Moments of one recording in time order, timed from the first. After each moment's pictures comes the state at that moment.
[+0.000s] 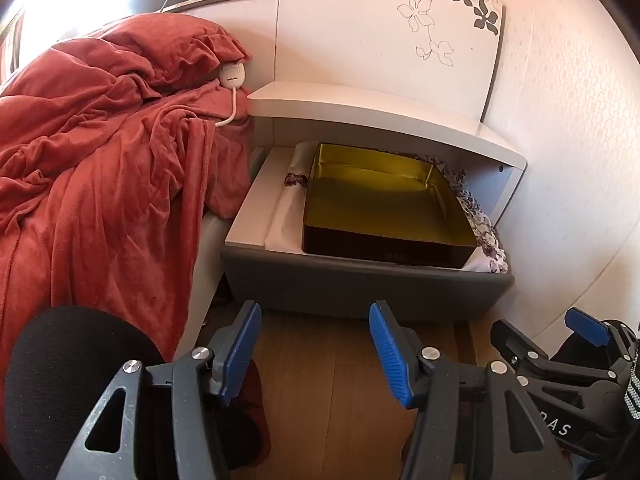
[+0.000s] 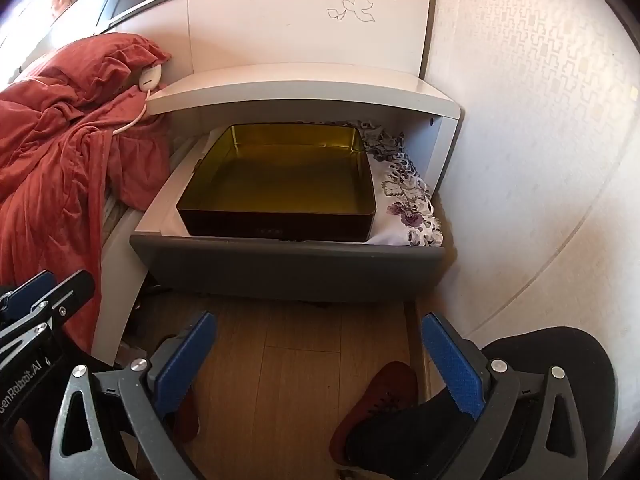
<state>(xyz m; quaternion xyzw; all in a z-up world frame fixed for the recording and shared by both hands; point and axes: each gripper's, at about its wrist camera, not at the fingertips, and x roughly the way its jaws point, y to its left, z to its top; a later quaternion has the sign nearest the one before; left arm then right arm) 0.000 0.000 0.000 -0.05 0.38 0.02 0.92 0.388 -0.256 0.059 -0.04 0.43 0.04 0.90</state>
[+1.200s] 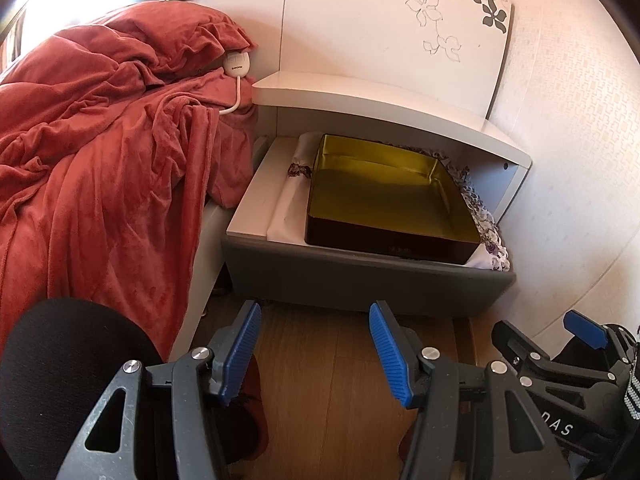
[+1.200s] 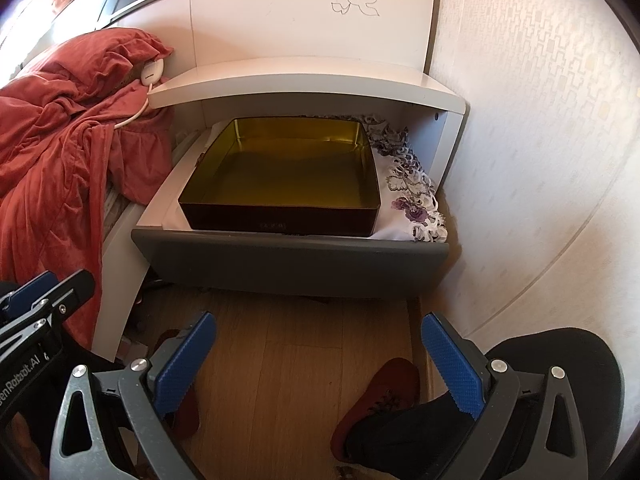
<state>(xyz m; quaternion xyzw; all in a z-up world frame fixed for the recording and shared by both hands) 0.002 0.003 -0.007 -0.06 0.36 0.02 0.93 0.388 -0.254 0.054 -0.04 0.44 0.05 0.90</state>
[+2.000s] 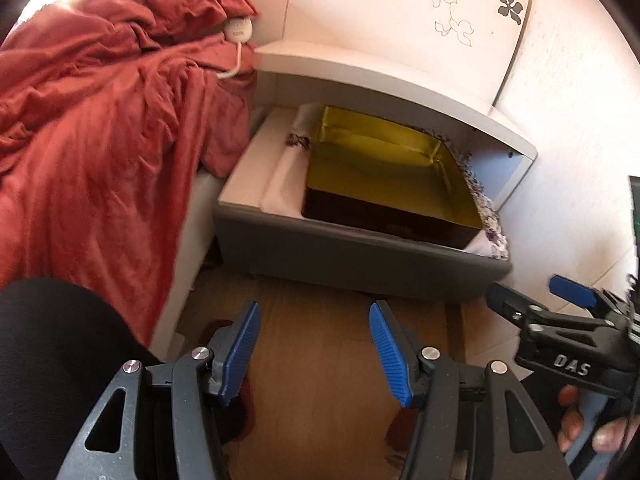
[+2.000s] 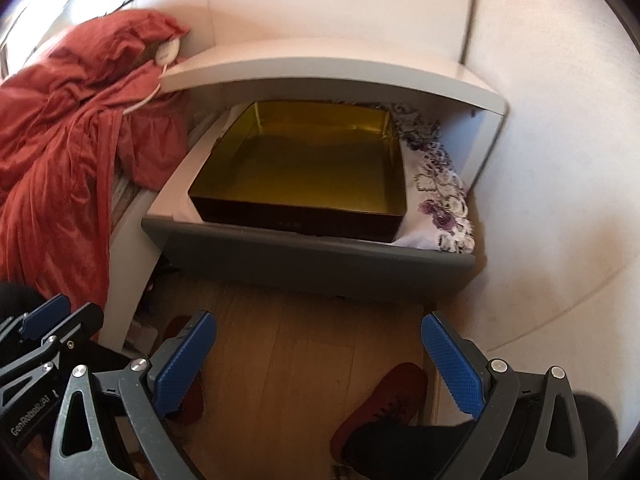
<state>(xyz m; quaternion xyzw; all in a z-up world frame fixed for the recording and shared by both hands) 0.020 0.013 -0.024 -0.10 0.43 0.00 0.90 0.434 -0.250 0.047 -0.07 0.48 0.11 0.87</state>
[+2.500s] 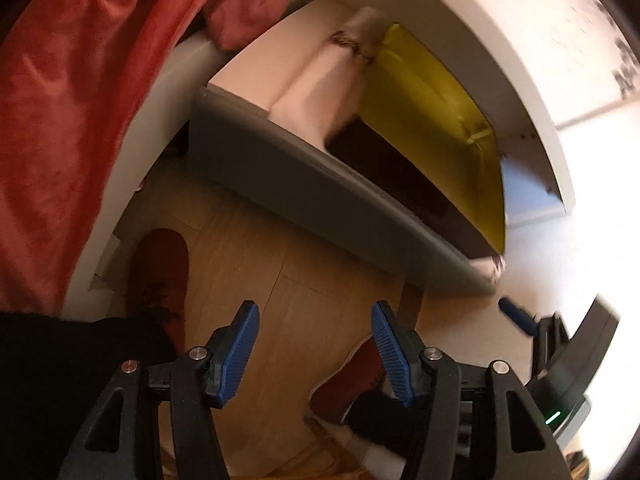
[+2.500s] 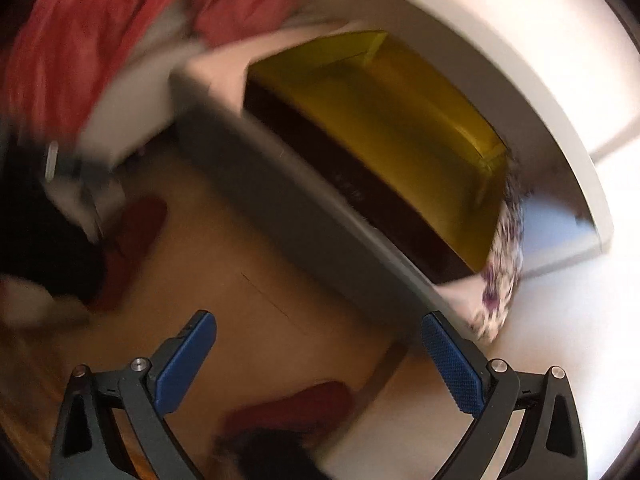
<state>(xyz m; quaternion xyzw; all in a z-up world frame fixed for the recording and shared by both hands) 0.117 0.070 -0.107 -0.31 0.58 -0.02 0.76 0.469 -0.188 -0.044 -0.39 0.49 0.22 0.75</state>
